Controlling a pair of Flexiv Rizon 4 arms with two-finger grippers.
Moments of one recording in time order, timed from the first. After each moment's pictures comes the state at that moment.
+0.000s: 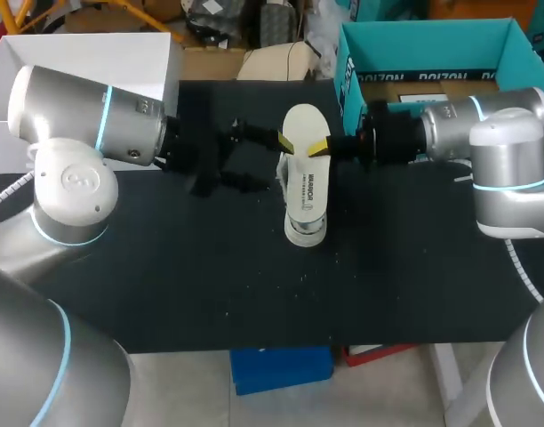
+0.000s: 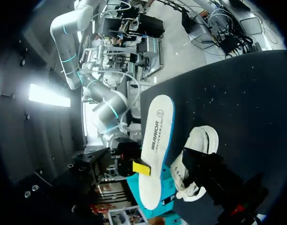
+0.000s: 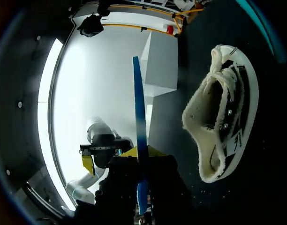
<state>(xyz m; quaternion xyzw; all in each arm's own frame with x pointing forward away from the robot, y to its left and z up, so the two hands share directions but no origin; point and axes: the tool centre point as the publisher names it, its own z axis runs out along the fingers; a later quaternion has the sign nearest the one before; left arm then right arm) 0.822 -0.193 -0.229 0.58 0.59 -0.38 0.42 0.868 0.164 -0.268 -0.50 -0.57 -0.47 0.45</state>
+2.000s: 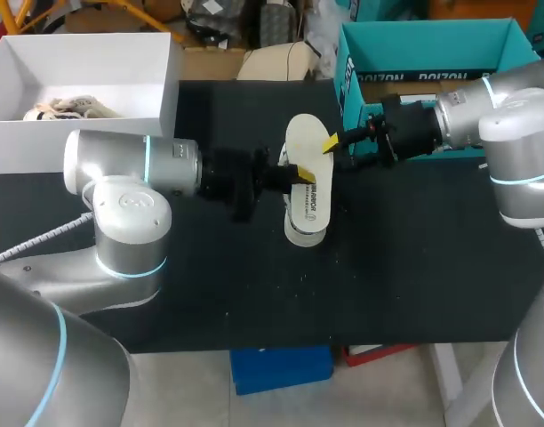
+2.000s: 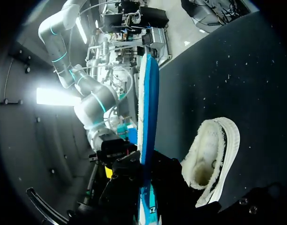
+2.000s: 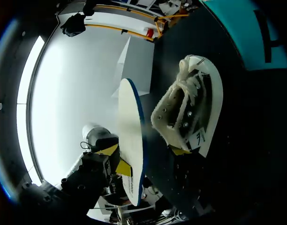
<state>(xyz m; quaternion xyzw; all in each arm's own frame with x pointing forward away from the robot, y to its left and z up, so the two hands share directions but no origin) 0.841 -0.245 -0.288 0.56 0.56 -0.38 0.48 0.876 0.123 -0.289 -0.56 -0.62 -0.40 0.37</state>
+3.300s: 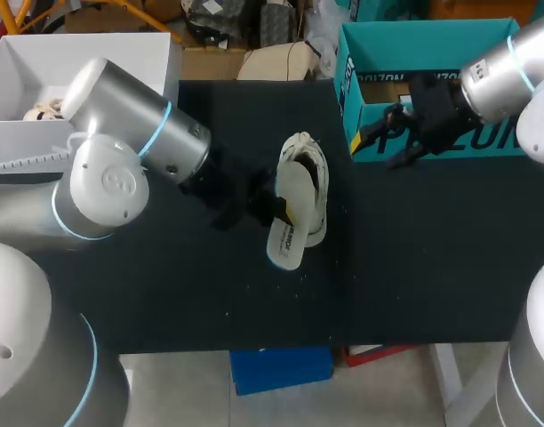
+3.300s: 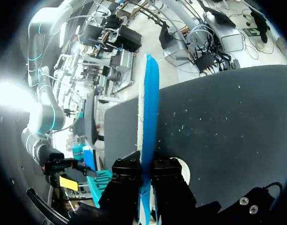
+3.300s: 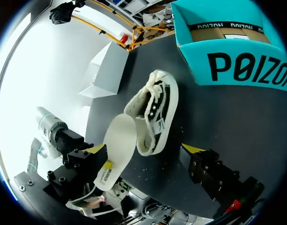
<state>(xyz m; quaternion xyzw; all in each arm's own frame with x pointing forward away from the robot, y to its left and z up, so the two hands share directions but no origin) 0.776 -0.216 -0.312 0.65 0.63 -0.34 0.26 0.855 0.064 -0.266 -0.61 -0.71 -0.32 0.19</state>
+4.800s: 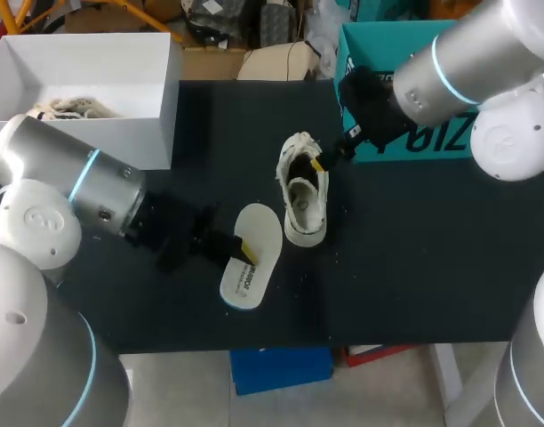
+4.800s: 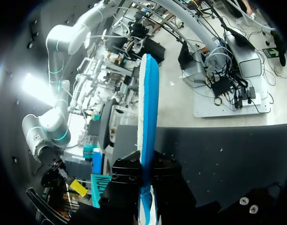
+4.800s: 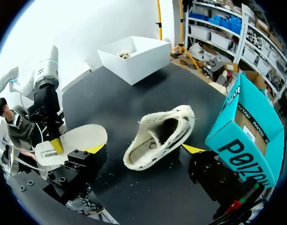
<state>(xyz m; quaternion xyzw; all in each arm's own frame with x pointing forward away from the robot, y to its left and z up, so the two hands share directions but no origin) 0.692 -0.150 -0.307 0.58 0.63 -0.44 0.26 0.854 0.125 -0.256 -0.34 -0.89 -0.30 -0.05</state>
